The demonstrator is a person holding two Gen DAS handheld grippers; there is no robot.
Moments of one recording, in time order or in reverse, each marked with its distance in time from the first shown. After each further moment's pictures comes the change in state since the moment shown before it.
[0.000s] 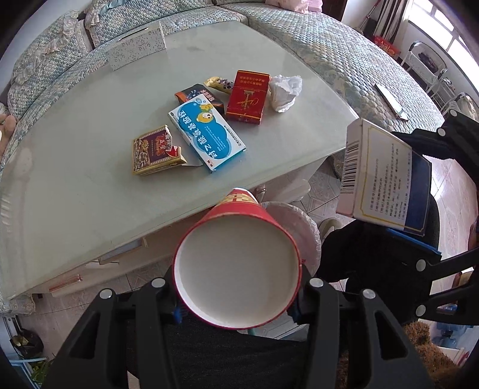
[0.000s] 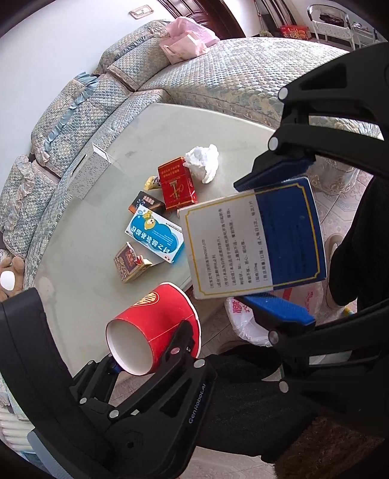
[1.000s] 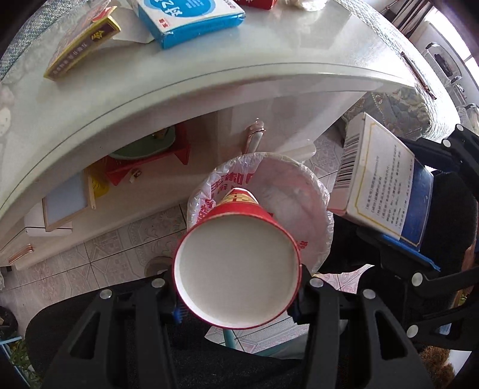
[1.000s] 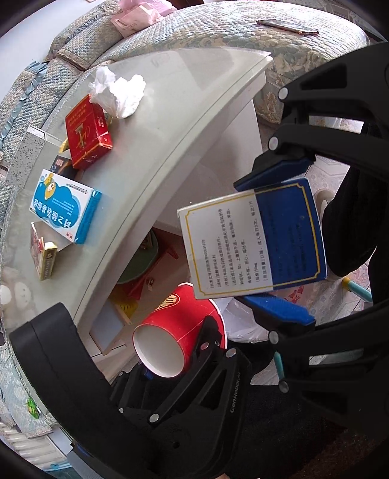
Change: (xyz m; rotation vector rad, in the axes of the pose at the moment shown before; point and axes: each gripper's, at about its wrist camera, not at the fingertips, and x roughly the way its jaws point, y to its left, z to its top) left arm 0.160 -0.009 -0.039 -0.081 0.153 -0.060; right arm 0.134 0.022 -0.067 0.120 0.122 0.101
